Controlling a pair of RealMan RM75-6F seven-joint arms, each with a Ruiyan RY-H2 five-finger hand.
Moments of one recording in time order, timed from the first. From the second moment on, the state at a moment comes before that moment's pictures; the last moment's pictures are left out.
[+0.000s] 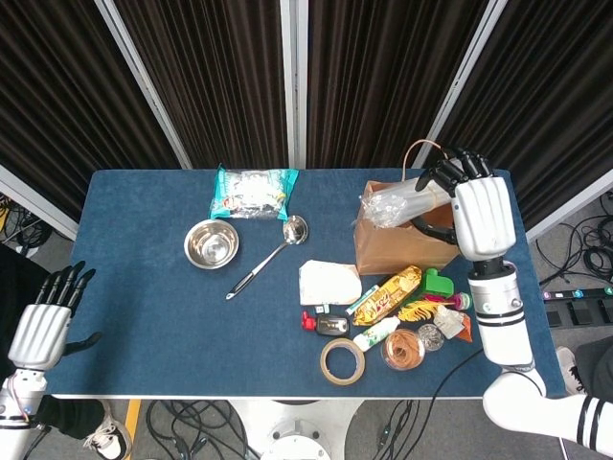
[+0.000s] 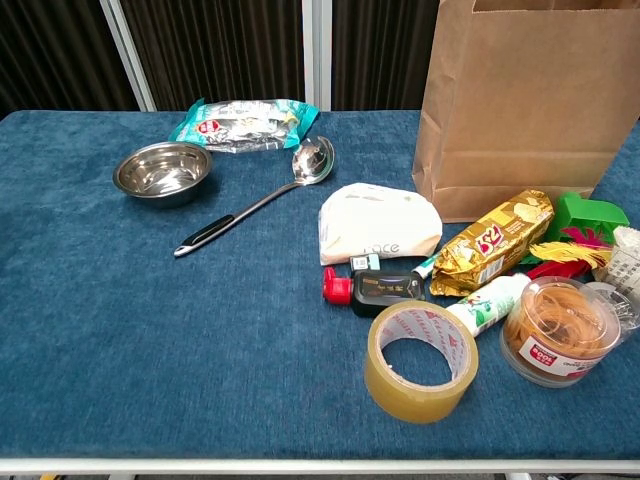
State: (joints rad) left arm -0.14 -1.24 -0.02 -1.43 1.57 1.49 -0.03; right arm 0.60 -1.19 0.50 -1.90 -1.20 1.32 -0.27
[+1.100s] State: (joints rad) left arm -0.14 -1.25 -0.02 -1.42 1.56 1.48 -0.03; right arm 0.60 -1.30 0.50 -1.82 -1.14 1.24 0.21
